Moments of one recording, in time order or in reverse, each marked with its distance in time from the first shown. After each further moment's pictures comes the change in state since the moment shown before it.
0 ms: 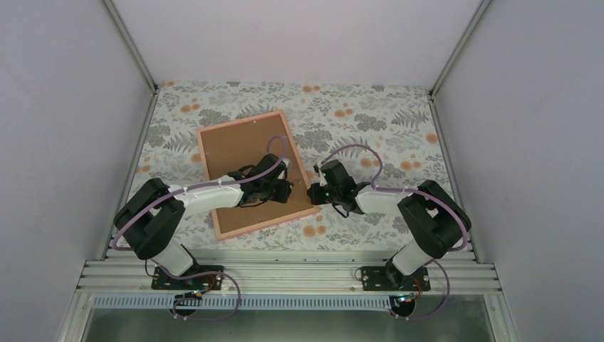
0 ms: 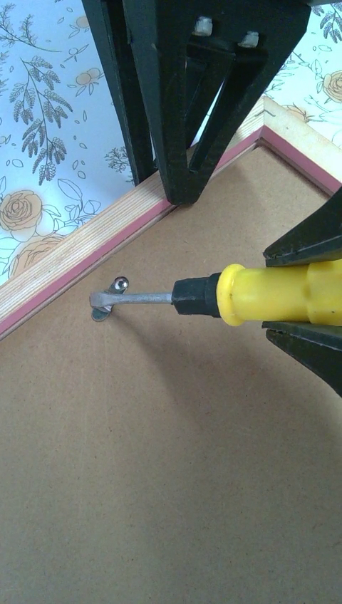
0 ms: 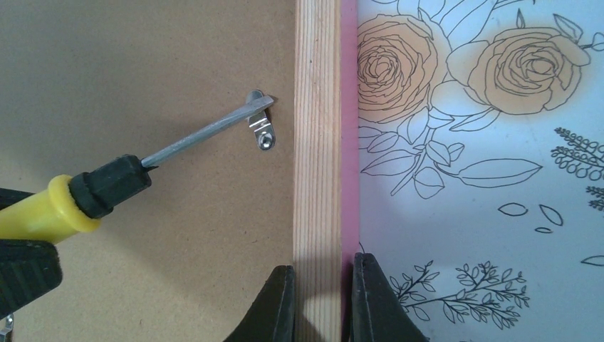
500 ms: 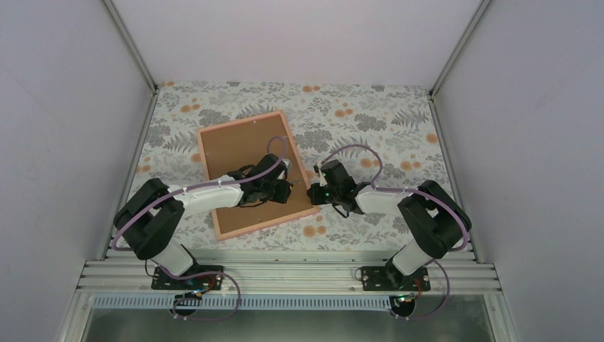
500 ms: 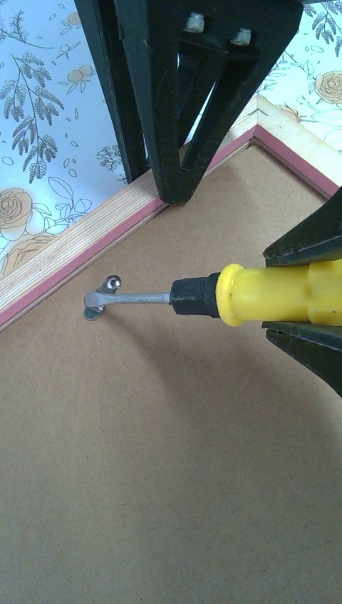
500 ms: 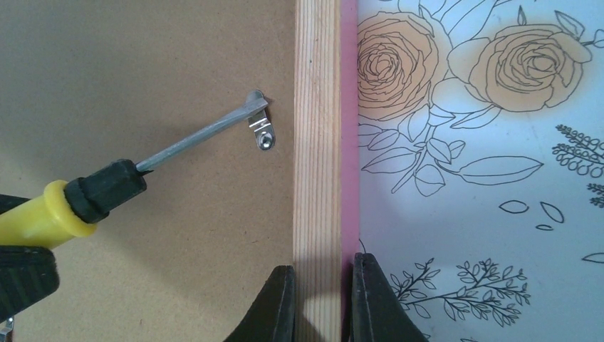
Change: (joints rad) left arm -0.001 -0.001 0.006 -0.026 0.007 -0.001; right arm 0.000 -0.002 0.000 -0.004 -0.001 0.000
